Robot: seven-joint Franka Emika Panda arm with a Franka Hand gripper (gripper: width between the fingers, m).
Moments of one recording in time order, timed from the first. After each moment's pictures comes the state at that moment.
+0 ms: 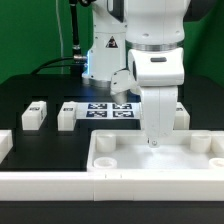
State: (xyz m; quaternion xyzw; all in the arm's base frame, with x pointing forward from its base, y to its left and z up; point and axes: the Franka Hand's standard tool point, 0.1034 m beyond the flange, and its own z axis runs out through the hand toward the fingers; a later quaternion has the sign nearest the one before) arm 0.524 0.033 0.022 -0.73 -0.68 0.03 0.06
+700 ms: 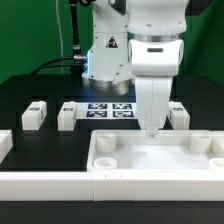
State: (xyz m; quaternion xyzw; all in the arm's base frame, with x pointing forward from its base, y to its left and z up) arm 0.514 0.038 0.038 -0.78 -0.62 0.03 0.05
